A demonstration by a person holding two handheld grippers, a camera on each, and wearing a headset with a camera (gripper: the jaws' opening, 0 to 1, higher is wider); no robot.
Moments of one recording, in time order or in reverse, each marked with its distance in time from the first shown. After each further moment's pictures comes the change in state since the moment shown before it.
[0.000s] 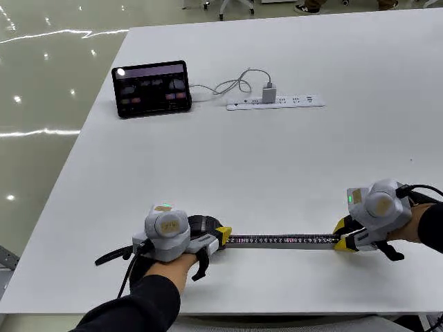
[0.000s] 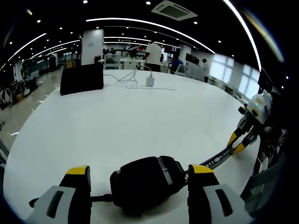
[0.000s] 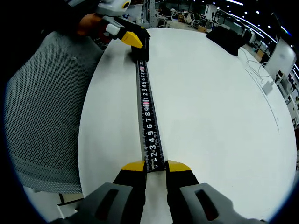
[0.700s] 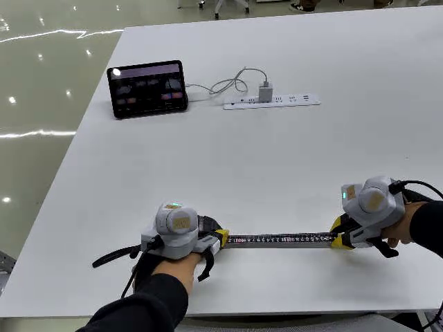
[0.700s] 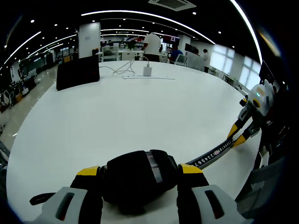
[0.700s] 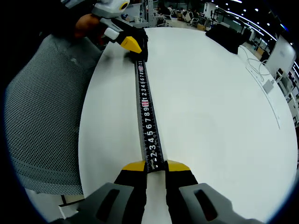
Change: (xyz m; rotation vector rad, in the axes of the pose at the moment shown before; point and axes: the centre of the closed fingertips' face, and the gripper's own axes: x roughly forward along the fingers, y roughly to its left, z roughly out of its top) left arm 0.002 -0.008 -0.013 0.030 0.087 0.011; right arm 0.003 0.000 -0.001 0.011 0.001 0.012
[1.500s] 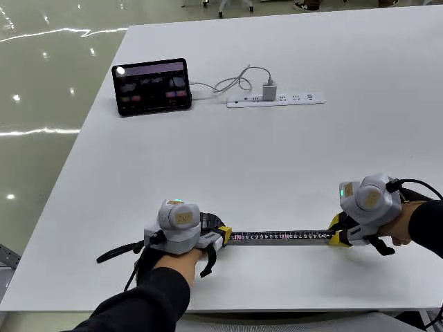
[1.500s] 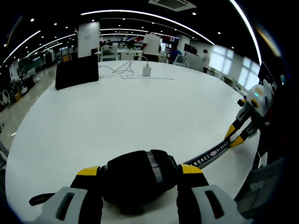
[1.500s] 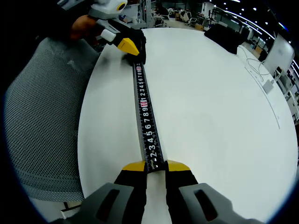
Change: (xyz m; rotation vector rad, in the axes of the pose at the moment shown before) left arm -0.002 -0.001 0.002 -0.003 0.000 -0.018; right arm 0.003 0.000 0.009 0.026 -0.003 -0.010
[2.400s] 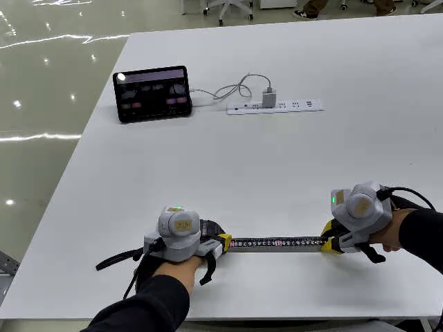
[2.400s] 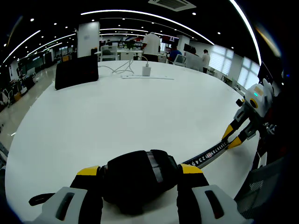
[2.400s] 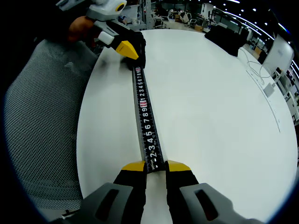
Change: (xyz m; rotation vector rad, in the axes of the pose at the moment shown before) left arm 0.001 0.000 0.000 -0.002 0.002 -0.003; right arm 0.008 0.000 0.015 0.003 -0.010 -0.005
